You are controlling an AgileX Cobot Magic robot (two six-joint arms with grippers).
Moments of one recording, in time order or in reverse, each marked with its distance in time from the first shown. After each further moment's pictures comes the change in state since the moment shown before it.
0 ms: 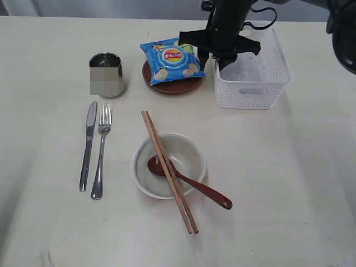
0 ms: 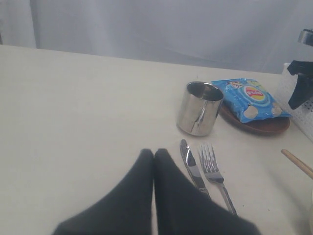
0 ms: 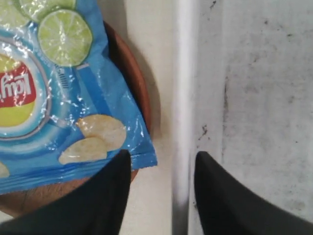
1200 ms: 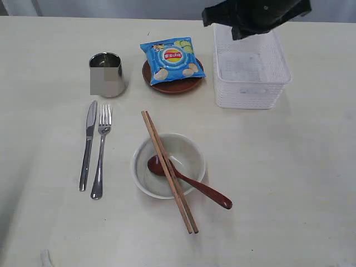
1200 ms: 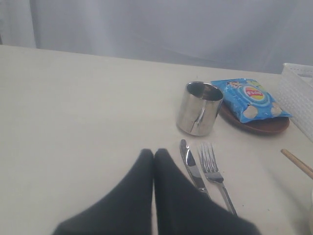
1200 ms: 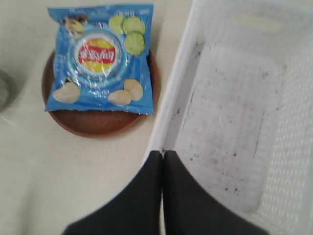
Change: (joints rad) left arm 0.000 0.000 0.000 0.000 0.000 0.000; right arm 0.036 -0.661 0.644 -0.144 -0.374 -0.165
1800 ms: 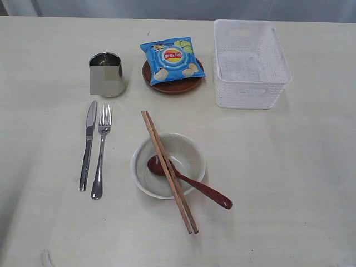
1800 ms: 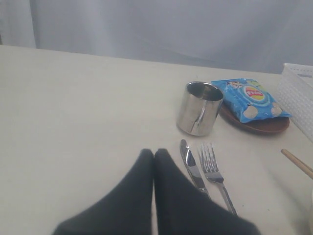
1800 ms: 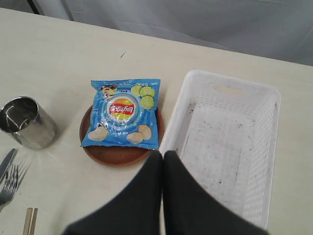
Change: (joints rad) left arm 0.000 0.000 0.000 0.000 0.000 0.000; right arm 0.000 -0.305 0.096 -0.017 -0.038 0.000
